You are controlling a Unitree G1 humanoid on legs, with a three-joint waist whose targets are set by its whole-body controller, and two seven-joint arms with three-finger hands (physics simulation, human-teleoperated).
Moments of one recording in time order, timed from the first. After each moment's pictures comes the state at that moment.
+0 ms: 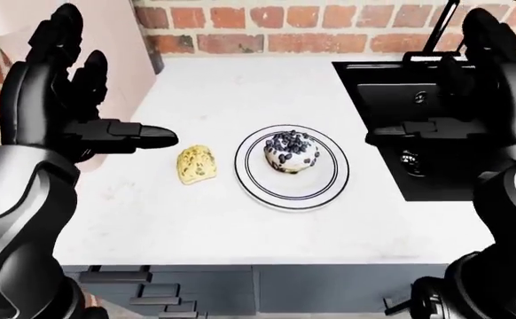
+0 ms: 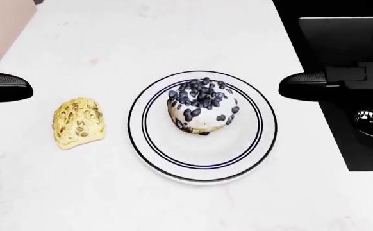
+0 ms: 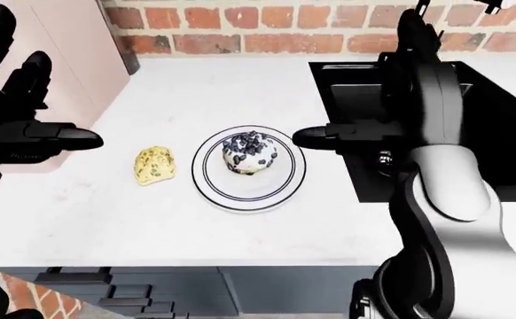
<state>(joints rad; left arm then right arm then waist) -0.60 0.50 0.38 -0.66 -0.46 1.04 0.09 -0.71 -0.34 -0.29 -0.88 0.07 1.40 -0.01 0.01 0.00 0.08</state>
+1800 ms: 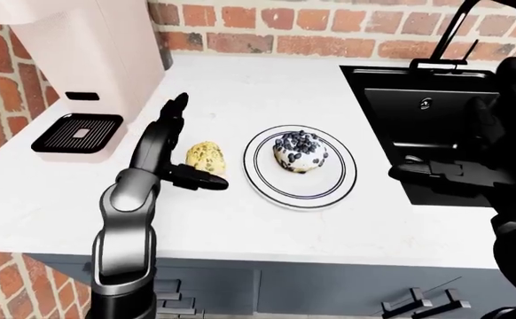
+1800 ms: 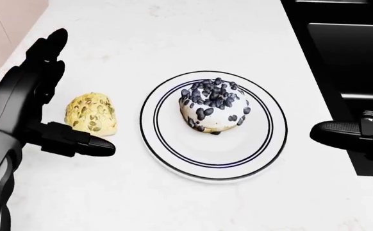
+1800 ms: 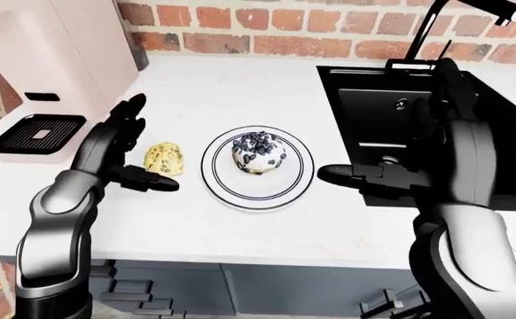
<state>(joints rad) -0.47 0.21 0.11 -0.34 0.27 0.73 -0.33 -0.43 -0.39 -0.49 -1.03 0.51 1.35 -0.33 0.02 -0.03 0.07</state>
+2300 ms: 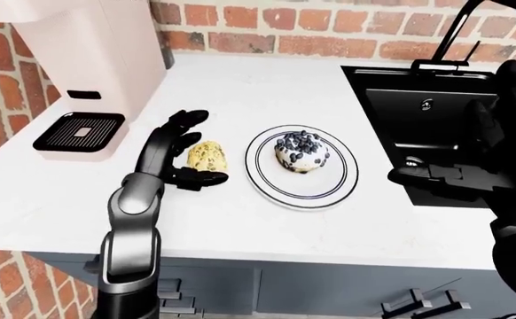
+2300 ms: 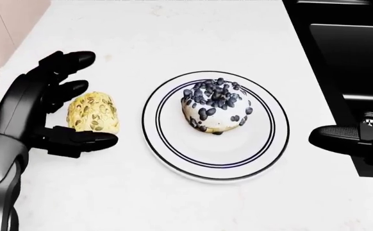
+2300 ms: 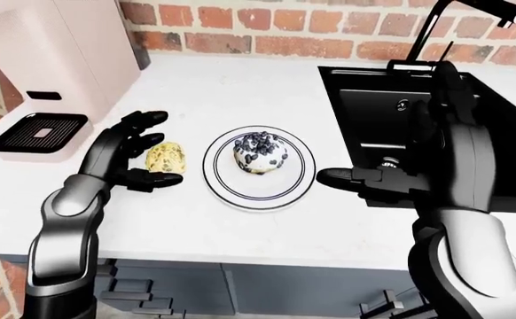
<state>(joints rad) -0.45 0.19 0.10 -0.28 0.31 0.65 -0.33 -0.39 -0.42 -0.50 -1.03 0.63 1.31 -0.42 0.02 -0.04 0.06</state>
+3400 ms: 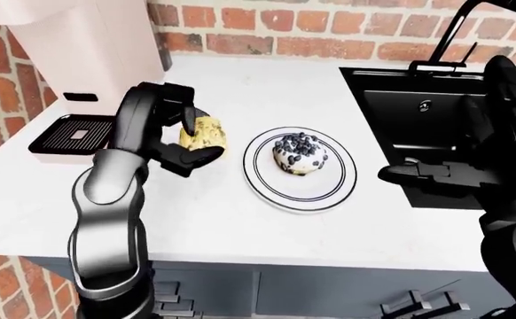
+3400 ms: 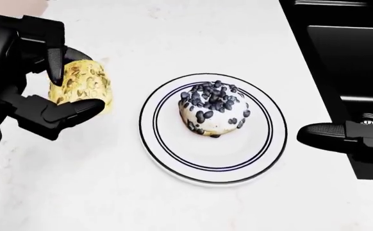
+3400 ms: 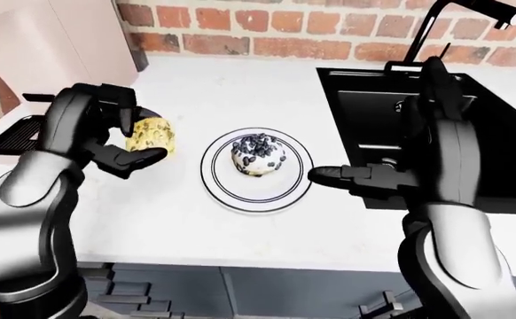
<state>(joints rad) -0.58 0.21 0.14 -0.51 0.24 0.83 -0.34 -0.41 -0.39 -0.42 -1.03 0.50 1.30 -0.36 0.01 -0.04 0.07</state>
